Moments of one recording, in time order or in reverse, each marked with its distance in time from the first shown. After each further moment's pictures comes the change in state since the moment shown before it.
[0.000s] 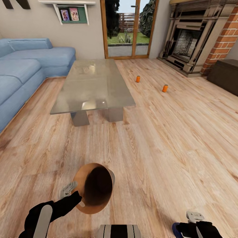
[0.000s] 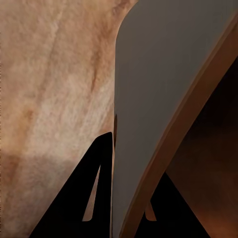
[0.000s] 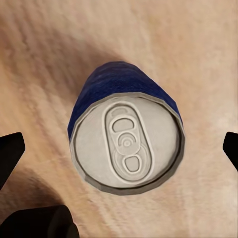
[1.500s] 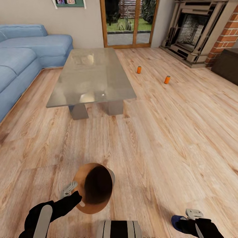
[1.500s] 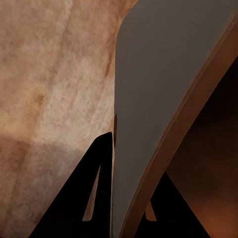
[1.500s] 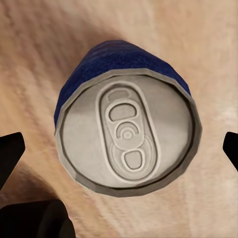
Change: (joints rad) left arm 0.000 0.000 0.000 0.000 0.001 -0.002 -0.003; right arm -0.017 -0.001 0.004 -0.002 0.001 0.000 0.000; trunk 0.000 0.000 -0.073
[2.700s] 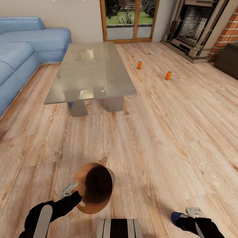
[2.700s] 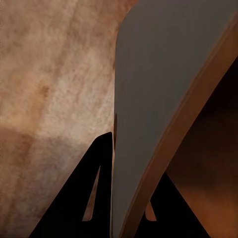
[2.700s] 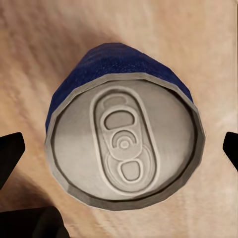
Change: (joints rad) left arm 0.000 0.000 -0.001 0.000 0.001 0.000 0.000; right arm -0.001 -0.002 0.000 -0.009 -0.004 -0.039 0.000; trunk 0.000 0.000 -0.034
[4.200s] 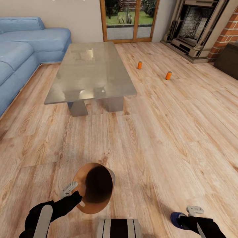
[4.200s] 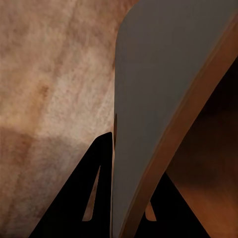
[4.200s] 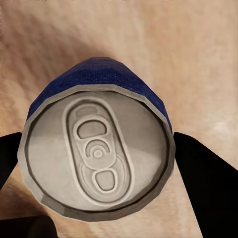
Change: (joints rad) left arm 0.000 0.000 -0.002 0.000 0.001 0.000 0.000; right arm 0.001 -0.011 0.000 -0.001 0.000 -0.030 0.003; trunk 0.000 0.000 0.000
